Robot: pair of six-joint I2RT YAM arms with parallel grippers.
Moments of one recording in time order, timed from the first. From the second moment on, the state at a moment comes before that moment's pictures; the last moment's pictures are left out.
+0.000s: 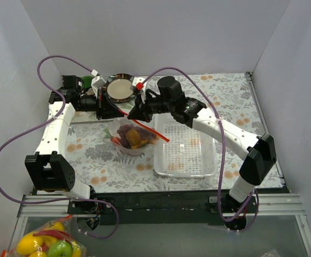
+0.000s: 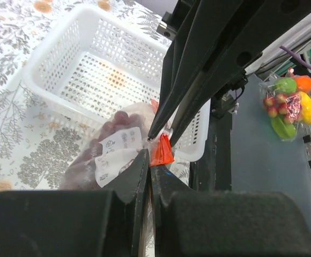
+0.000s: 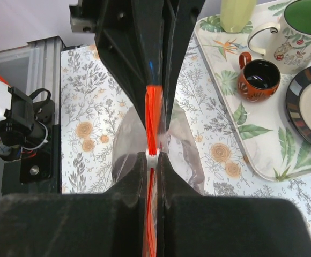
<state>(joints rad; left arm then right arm) 0.03 1.49 1.46 -1.10 1.37 0.67 0.86 1.68 1.58 -0.23 -0.59 -0.09</state>
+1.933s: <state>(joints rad) 0.24 1.36 1.24 -1.01 1.38 0.70 0.83 1.54 1.21 -0.14 -0.15 0.11</state>
